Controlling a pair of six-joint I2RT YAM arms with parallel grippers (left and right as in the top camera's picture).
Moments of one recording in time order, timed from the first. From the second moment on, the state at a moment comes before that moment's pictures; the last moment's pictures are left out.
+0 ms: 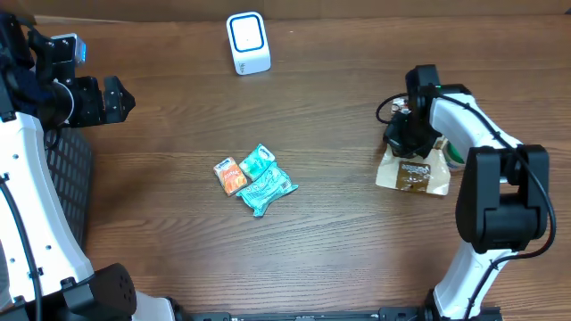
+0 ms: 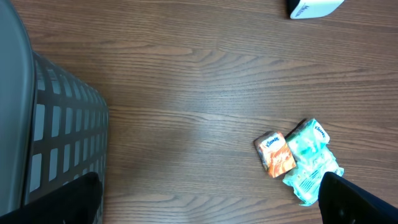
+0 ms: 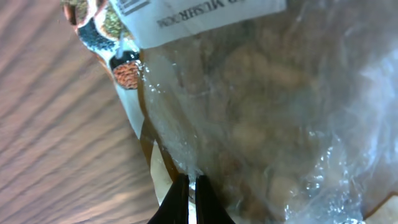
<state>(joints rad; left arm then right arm) 0.33 1.67 2.01 -1.47 0.20 0.16 0.03 2.03 1.40 -0.87 -0.05 0.59</state>
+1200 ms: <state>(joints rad) 0.33 1.67 2.01 -1.47 0.20 0.16 0.43 2.01 1.55 -0.97 -0.48 0.47</state>
